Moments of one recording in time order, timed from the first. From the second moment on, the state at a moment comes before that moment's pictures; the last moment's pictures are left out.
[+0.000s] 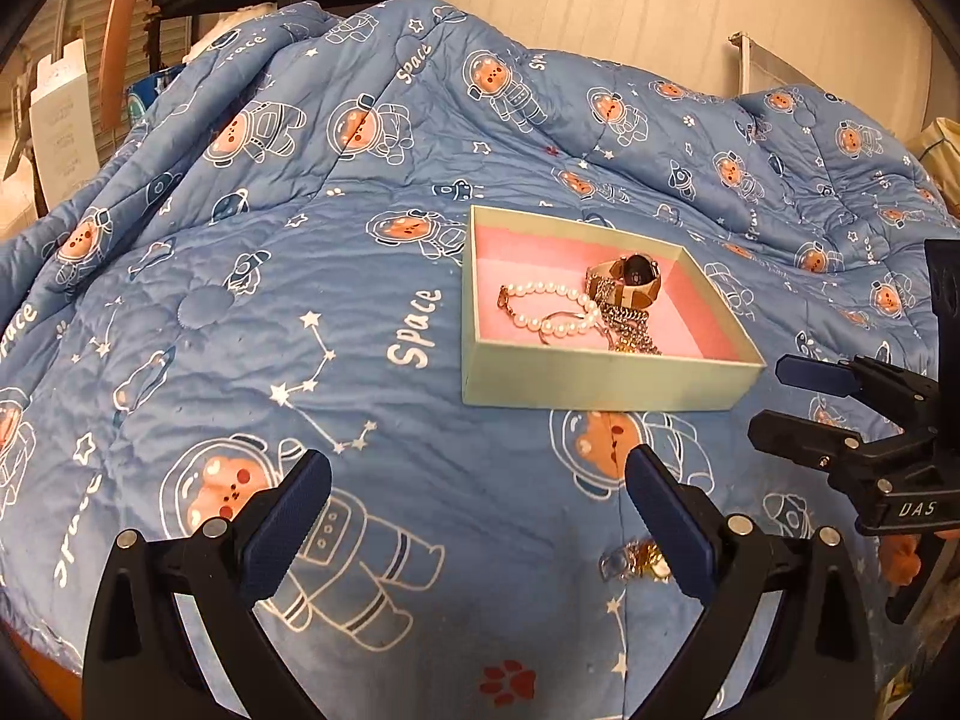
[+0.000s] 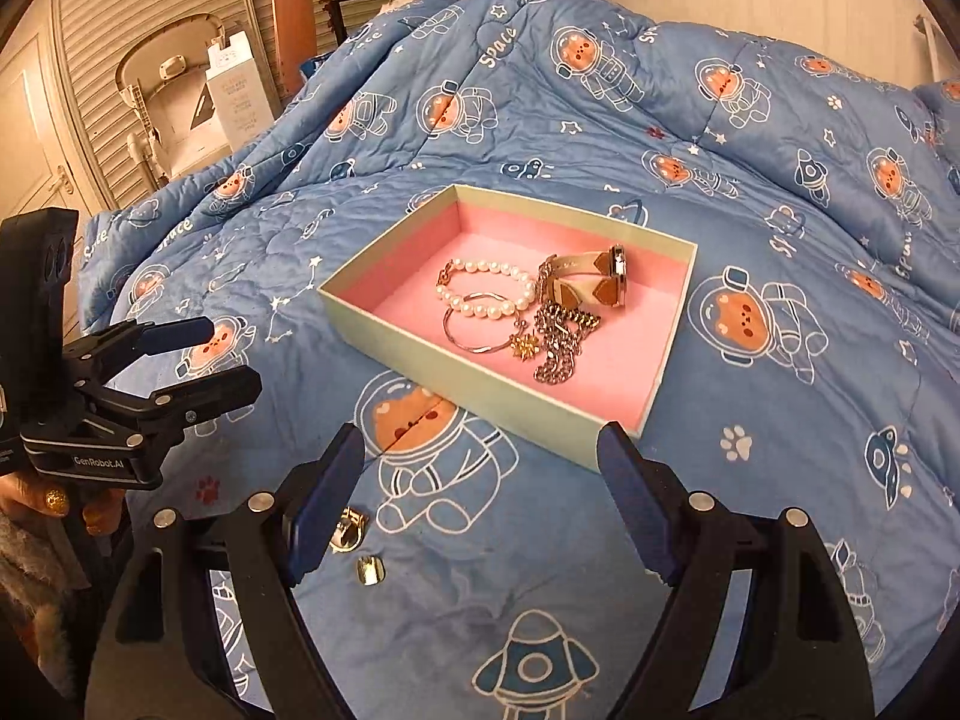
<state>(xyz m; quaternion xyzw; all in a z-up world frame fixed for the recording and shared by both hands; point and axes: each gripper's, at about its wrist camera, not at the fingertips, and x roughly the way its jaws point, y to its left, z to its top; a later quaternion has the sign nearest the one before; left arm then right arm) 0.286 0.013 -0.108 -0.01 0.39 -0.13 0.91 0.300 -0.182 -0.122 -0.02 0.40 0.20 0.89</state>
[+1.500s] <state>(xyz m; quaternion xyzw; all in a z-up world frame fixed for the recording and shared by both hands) 0.214 -0.012 -0.130 0.02 0.39 -0.14 0.91 0.257 -0.142 -0.179 -0.06 0.45 0.26 0.86</state>
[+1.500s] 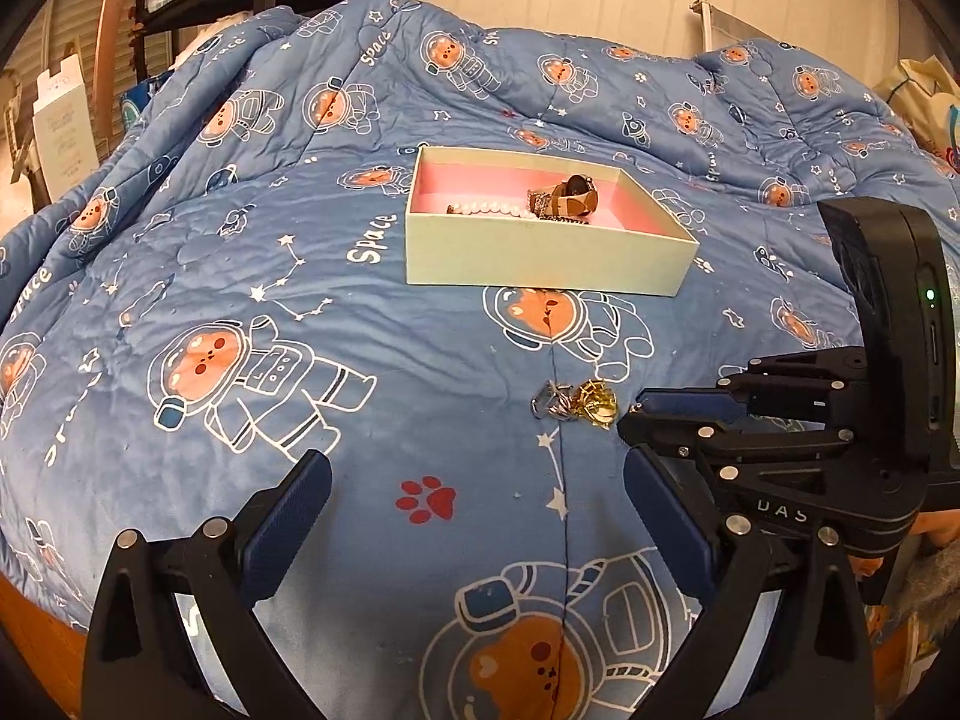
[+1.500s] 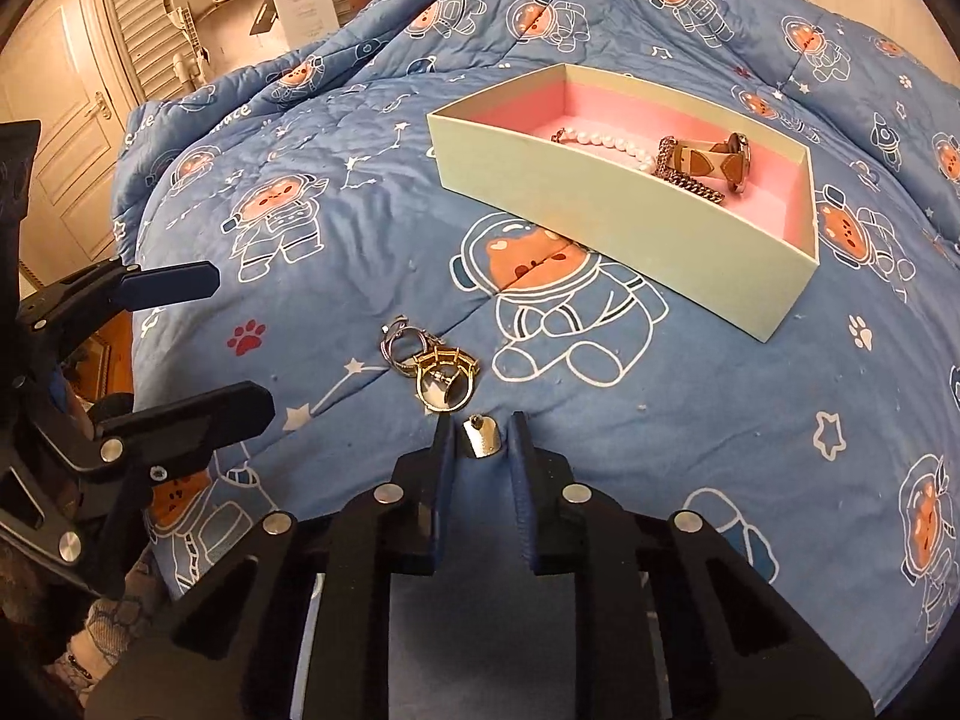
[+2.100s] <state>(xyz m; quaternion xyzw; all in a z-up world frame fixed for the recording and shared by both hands) 0.232 -0.036 -0.147 0.10 0.40 -0.21 0.89 0.255 -0.160 -0.177 -0.03 0.45 0.25 0.86</state>
